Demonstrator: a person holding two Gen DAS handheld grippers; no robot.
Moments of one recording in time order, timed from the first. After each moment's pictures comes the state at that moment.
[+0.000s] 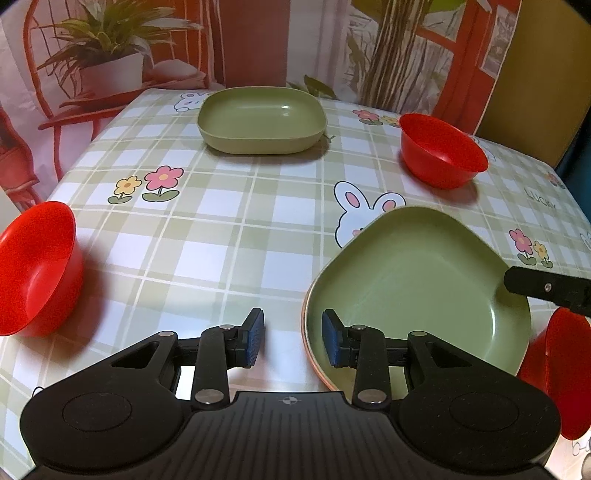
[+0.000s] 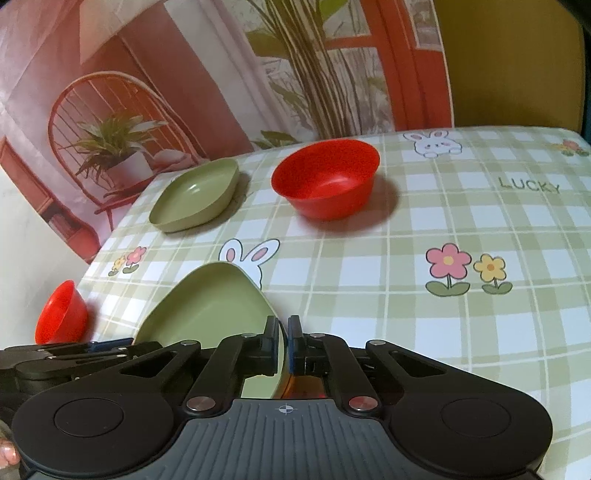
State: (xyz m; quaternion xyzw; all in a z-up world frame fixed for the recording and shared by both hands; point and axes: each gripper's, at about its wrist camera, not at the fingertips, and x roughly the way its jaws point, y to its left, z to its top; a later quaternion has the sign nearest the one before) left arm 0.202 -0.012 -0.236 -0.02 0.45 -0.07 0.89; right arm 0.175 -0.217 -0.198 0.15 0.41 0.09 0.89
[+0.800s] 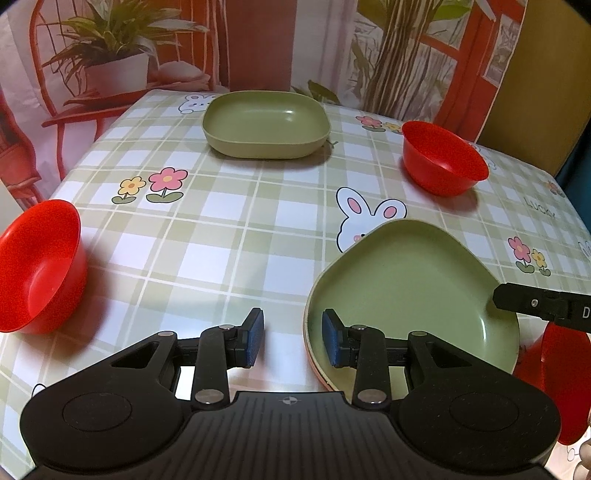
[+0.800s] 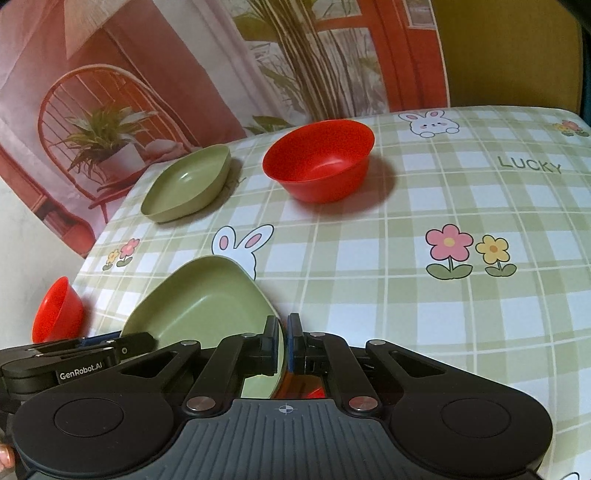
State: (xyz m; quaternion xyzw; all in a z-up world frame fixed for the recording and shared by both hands) left arm 0.201 -0.009 -0.233 -0.02 0.45 -0.07 0.89; right arm 0.180 -0.215 -0.204 0.16 0.43 0.08 0.88
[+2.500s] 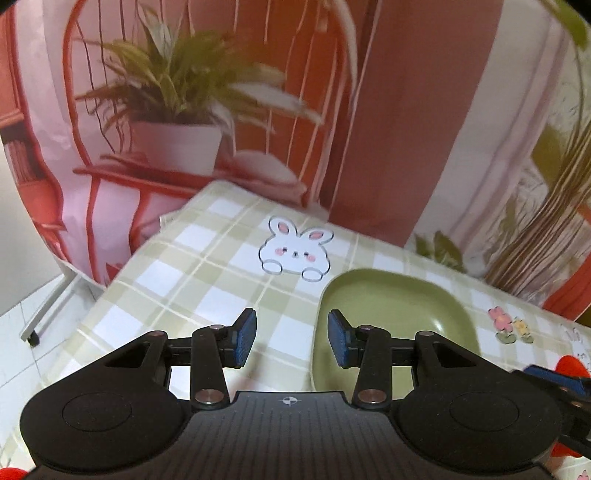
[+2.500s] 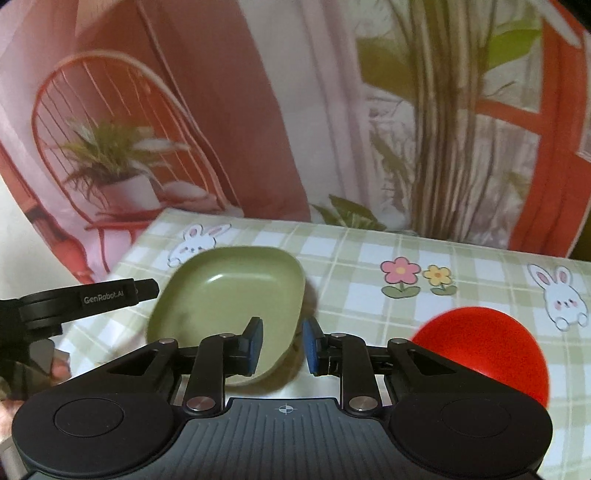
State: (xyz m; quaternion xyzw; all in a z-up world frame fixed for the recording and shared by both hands) left arm 0.407 0.072 -0.222 -0.10 0.37 0.04 0.92; right arm 0.396 -0.110 -0.188 0.06 0.40 0.11 0.91
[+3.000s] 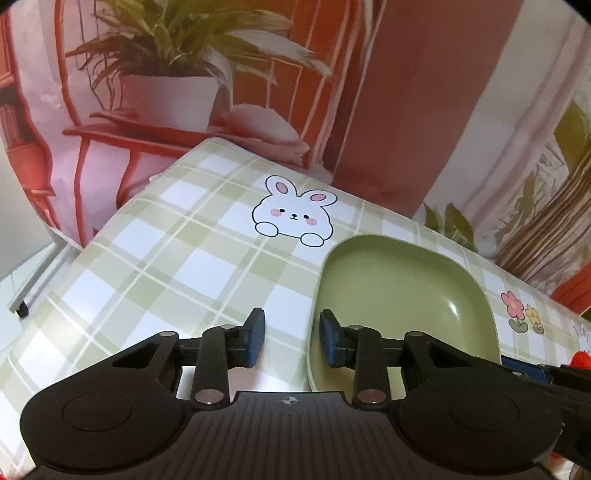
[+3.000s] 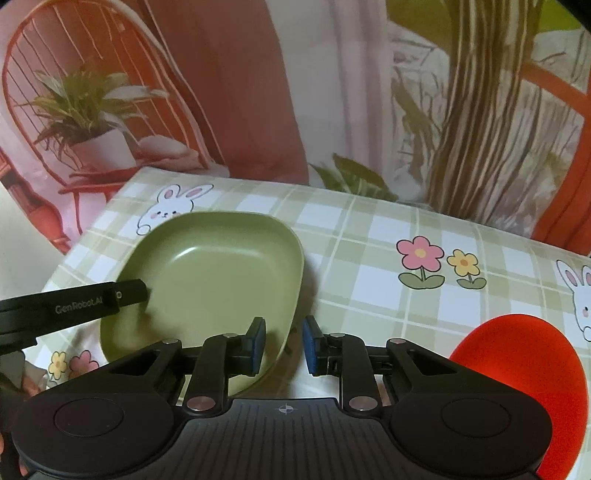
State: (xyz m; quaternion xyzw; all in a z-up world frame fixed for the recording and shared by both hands) left arm 0.423 0.069 -0.249 -0.12 0.41 0.03 0.91; right arm 0.433 -0.096 -0.224 0.04 0.46 0.10 0.88
